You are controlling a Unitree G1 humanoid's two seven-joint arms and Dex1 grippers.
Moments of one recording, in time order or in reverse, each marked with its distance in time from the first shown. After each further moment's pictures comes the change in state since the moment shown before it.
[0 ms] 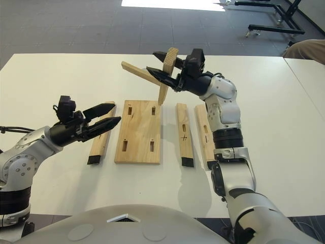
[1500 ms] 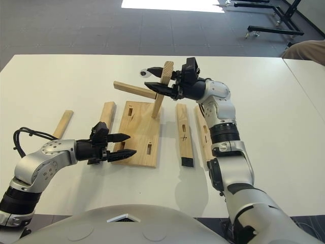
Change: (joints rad) left arm 0.021 0.038 -0.240 0.065 0.249 0.046 -0.079; right arm -0.074 -0.001 0.020 0.249 0.027 0.039 0.234
